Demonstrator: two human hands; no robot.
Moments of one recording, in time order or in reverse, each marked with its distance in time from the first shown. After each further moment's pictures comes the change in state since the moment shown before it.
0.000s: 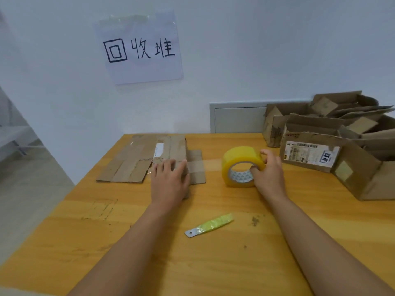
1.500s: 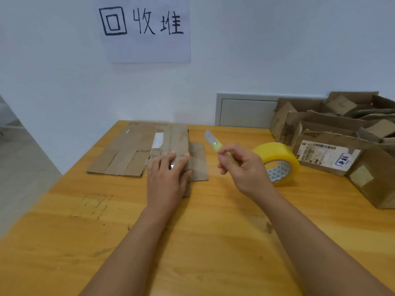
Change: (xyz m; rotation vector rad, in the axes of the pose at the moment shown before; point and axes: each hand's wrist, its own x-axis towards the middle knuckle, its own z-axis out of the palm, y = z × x) left_hand -0.004 -0.029 0.020 -0.191 0.106 0.041; right_hand -0.040 -0.086 0.034 0.298 -0.356 -0.400
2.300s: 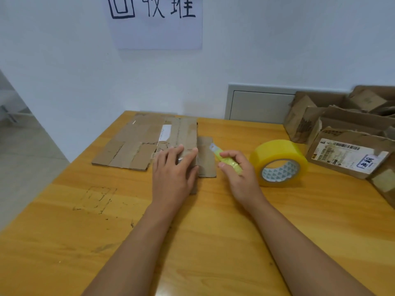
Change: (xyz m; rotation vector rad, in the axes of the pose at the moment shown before) left_hand 0.000 0.005 -0.004 0.000 0.010 -0.026; right_hand -0.001 0.049 0.040 0.164 0.057 0.118
